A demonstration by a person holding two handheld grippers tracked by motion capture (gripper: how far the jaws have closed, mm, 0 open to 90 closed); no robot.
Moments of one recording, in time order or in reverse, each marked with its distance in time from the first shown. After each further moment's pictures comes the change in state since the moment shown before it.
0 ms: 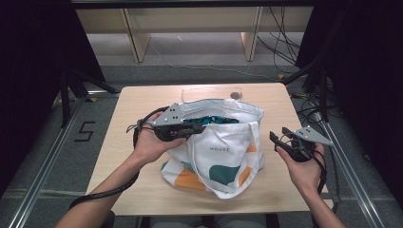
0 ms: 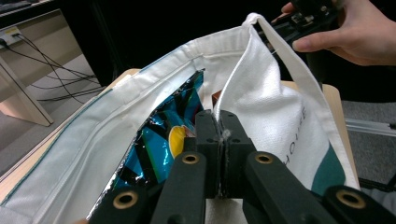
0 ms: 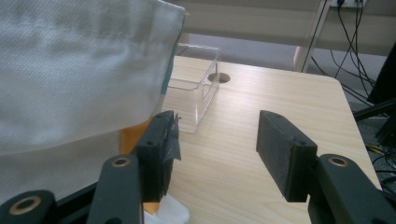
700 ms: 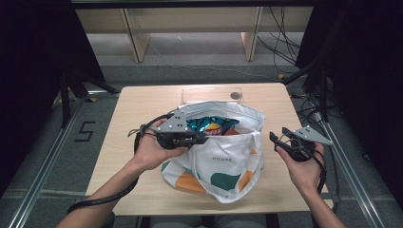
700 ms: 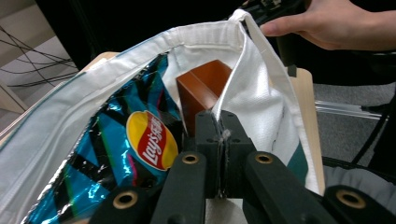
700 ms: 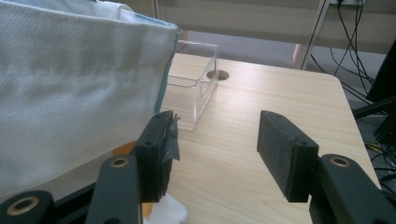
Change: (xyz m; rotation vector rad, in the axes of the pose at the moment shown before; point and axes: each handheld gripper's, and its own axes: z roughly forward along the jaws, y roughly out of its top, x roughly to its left) left arm -0.021 0.002 0.000 0.074 -0.070 -0.003; right arm 0.001 -0.001 0.001 0.016 -0.015 0.026
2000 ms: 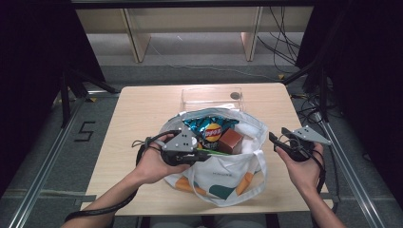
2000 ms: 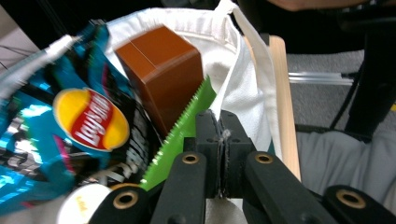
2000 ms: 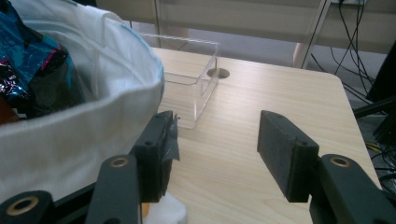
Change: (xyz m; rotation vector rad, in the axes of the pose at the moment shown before) left arm -0.028 -0.018 0.011 0.093 -0.074 0.063; right arm -0.001 -0.001 0.002 -0.001 0.001 -0.028
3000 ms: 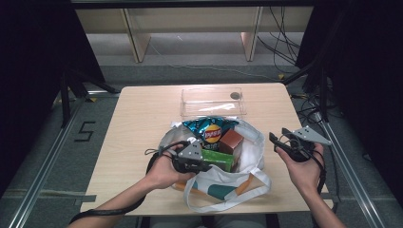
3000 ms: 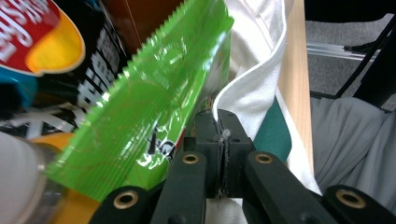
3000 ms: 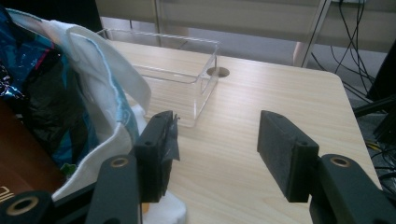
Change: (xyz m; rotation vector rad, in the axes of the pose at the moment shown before) left arm 0.001 -0.039 0.045 0.135 -0.010 -0.087; right arm -0.001 -0.001 0.000 -0.010 0.001 -0.008
